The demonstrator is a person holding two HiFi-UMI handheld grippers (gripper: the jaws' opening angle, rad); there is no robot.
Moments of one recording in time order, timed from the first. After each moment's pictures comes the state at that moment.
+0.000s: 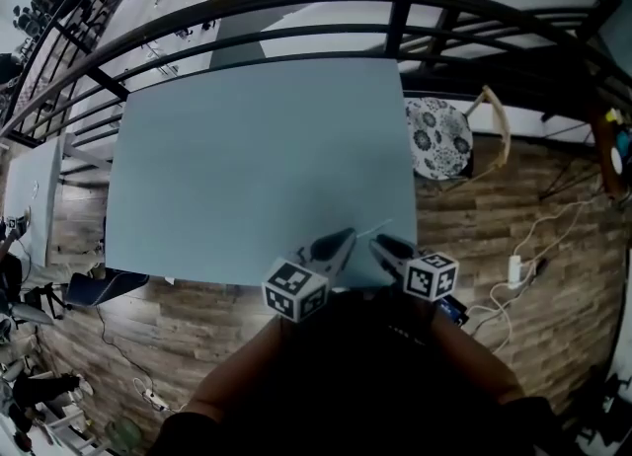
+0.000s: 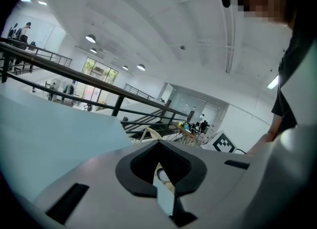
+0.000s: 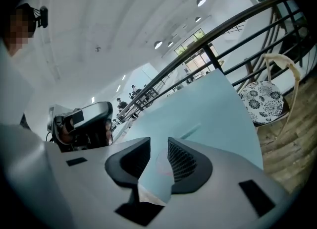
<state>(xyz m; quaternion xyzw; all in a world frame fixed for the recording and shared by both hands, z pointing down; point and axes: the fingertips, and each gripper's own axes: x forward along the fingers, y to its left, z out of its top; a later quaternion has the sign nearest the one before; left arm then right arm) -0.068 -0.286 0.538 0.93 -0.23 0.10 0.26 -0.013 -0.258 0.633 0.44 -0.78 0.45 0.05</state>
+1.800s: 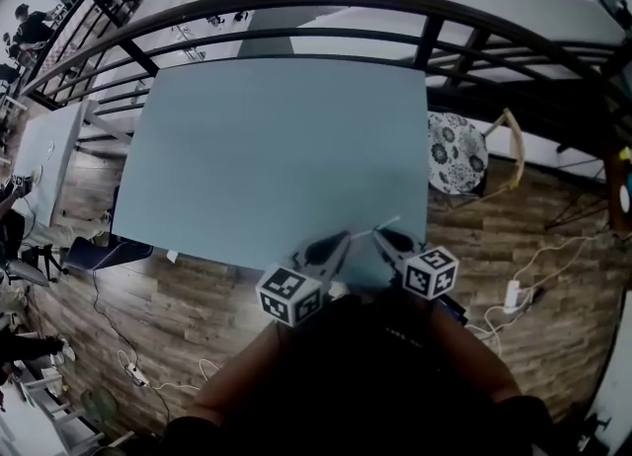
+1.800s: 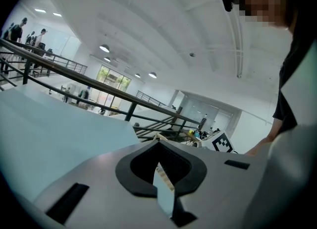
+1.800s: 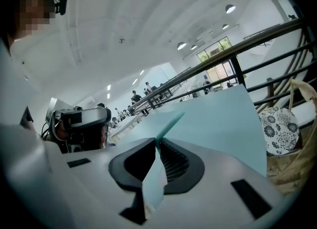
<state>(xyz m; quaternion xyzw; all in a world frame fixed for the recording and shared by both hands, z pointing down) -0.107 -0.268 0.524 0.91 -0.31 0.08 0.27 -0.038 -0.274 0.601 0.39 -0.85 0.35 0.08</state>
